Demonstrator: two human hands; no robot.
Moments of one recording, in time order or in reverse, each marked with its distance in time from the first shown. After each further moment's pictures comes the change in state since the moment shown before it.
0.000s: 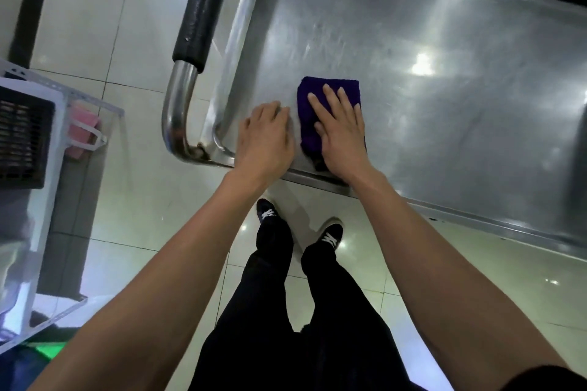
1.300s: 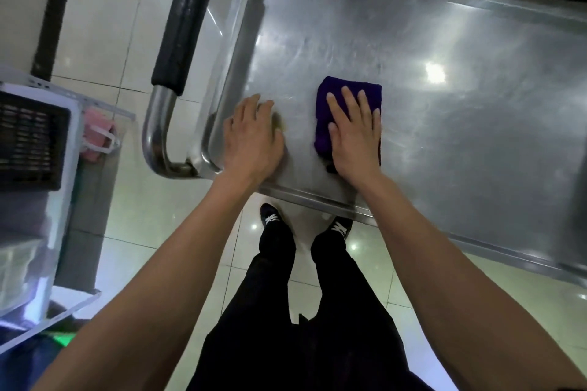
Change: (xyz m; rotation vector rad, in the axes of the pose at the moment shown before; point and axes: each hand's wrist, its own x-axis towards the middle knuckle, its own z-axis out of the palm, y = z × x) left_hand 0.034 0.015 -0.002 0.043 0.005 -0.163; right_hand 0.014 0.043 -0.026 -0.010 0.040 0.094
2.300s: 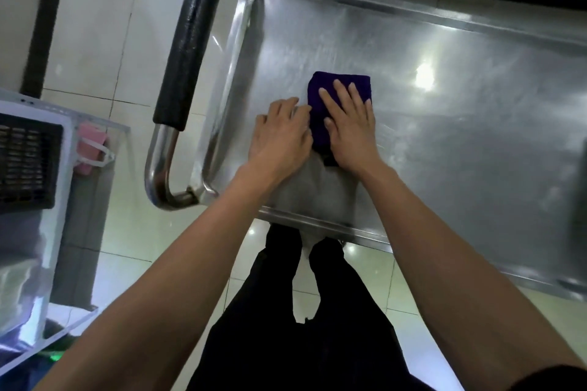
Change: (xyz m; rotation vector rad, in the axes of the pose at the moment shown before) left_hand 0.053 0.036 -0.004 0.024 -0.064 0.242; right_hand 0.060 0.002 -0.014 0.054 -0.046 -0.056
